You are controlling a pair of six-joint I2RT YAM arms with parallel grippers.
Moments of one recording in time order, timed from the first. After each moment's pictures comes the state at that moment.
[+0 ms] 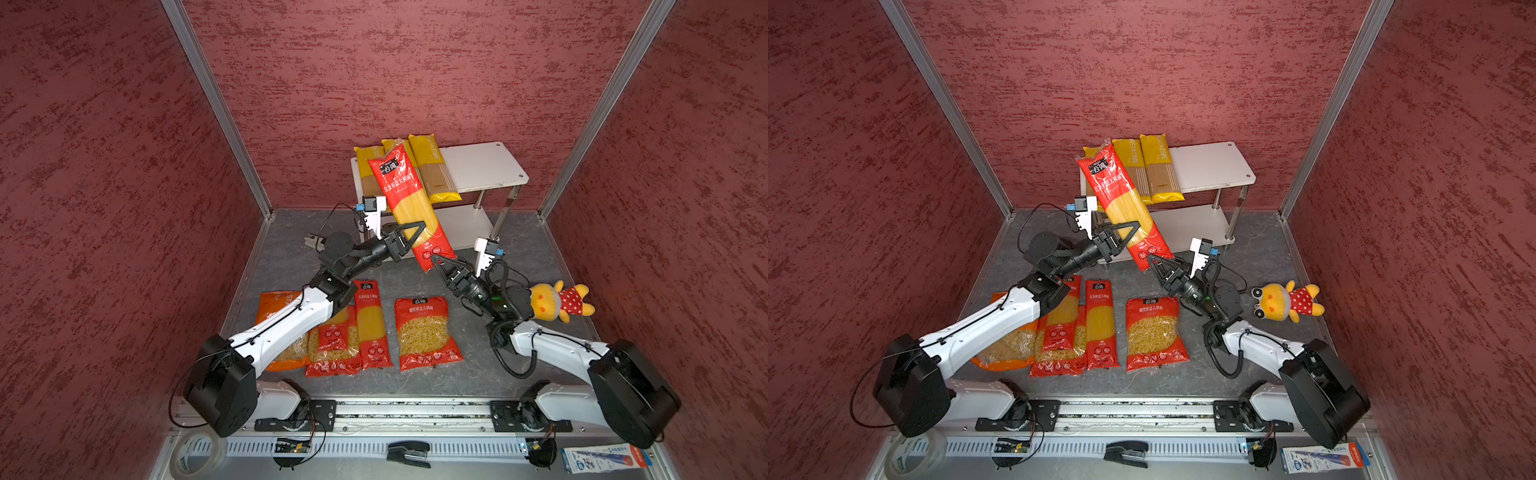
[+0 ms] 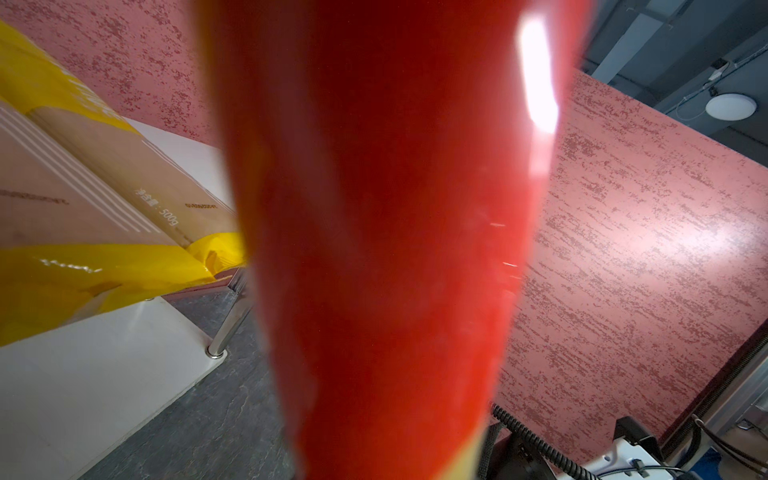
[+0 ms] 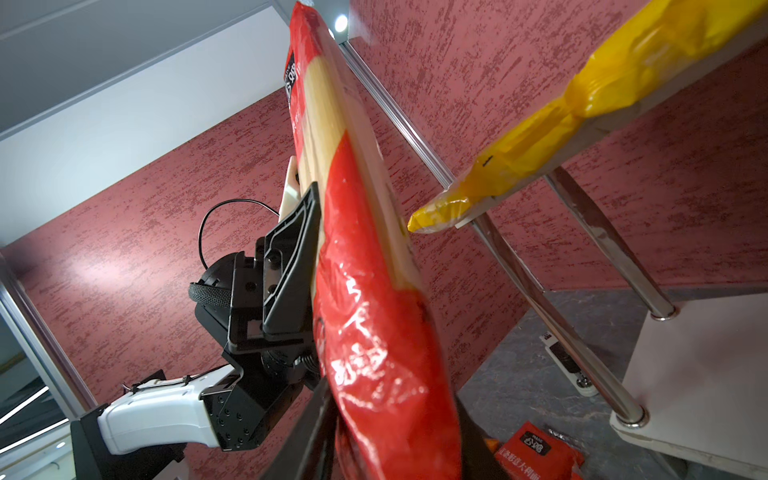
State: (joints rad) left arm -0.60 1.35 1.00 0.67 0.47 -0.77; right arm 0.57 1.30 0.50 1.29 -0.36 0.95
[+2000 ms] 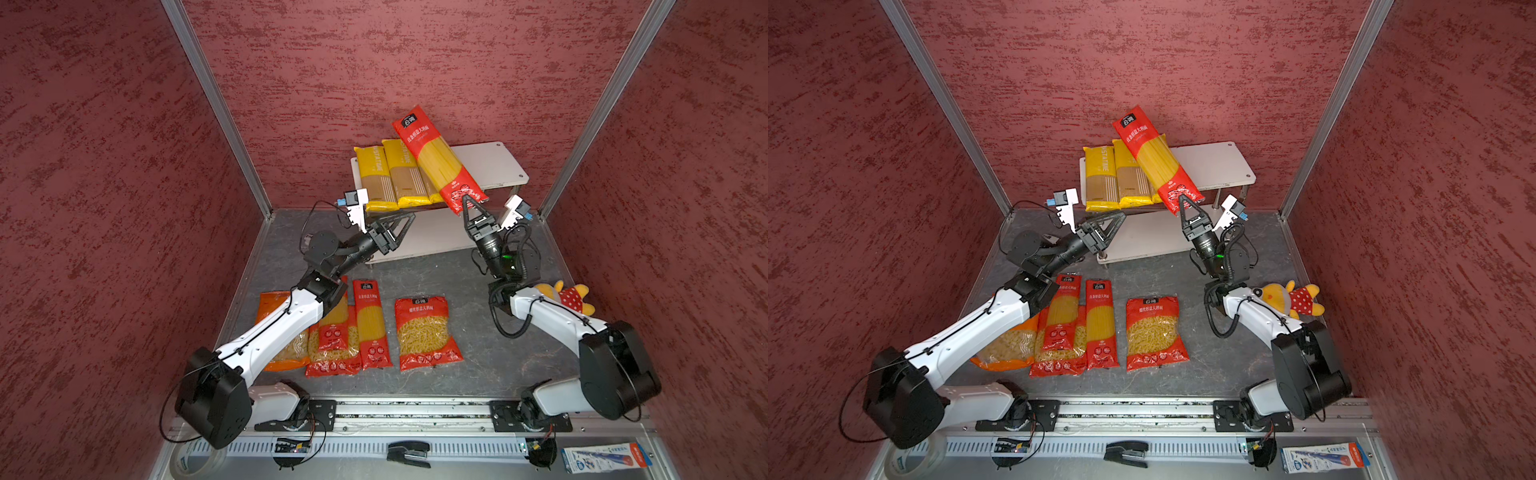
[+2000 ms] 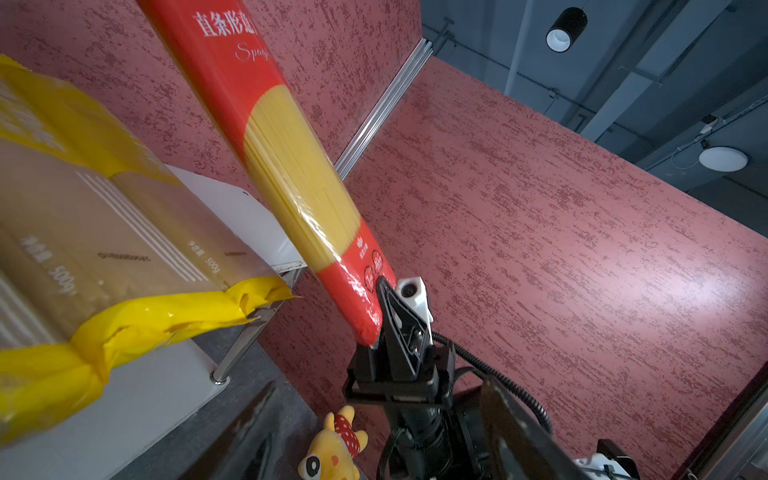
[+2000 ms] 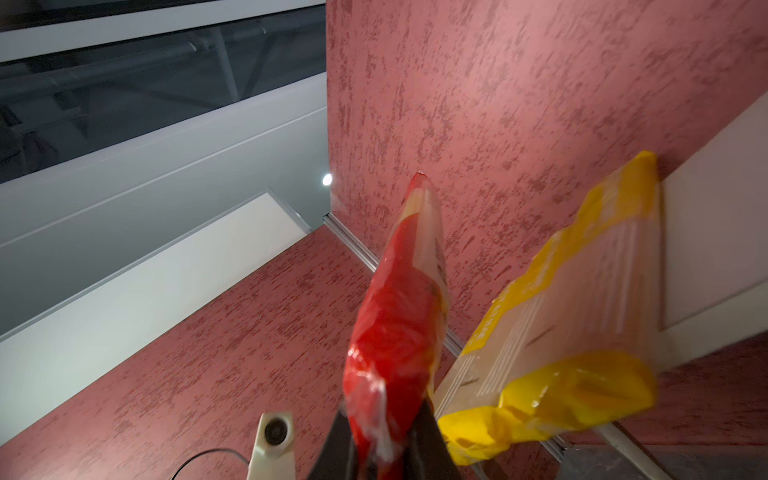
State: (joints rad) left arm -0.53 1.25 0.96 0.64 0.43 -0.83; right arm 0.35 1.42 0.84 1.21 -0.14 1.18
